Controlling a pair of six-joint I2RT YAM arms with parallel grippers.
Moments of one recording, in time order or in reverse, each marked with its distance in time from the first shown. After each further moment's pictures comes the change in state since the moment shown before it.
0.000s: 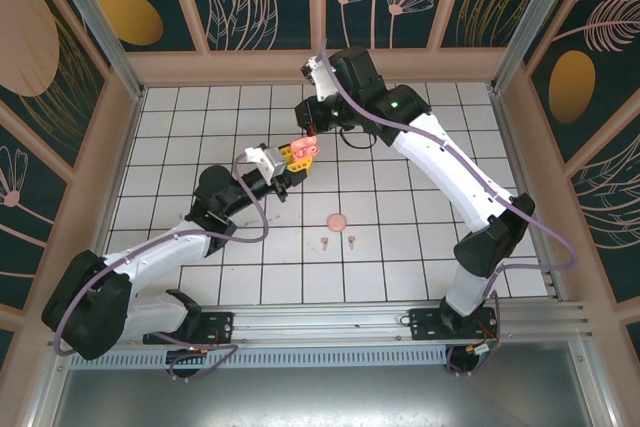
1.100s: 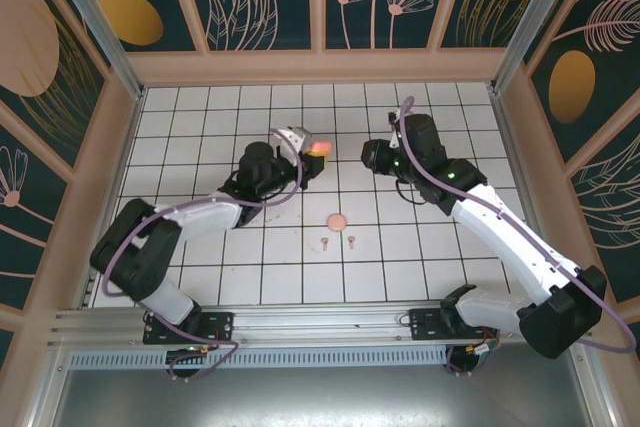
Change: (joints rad) left arm -0.008 0.391 0.233 -0.247 -0.149 -0.263; right arm -0.148 -0.552 -0.859 0.319 0.283 0.310
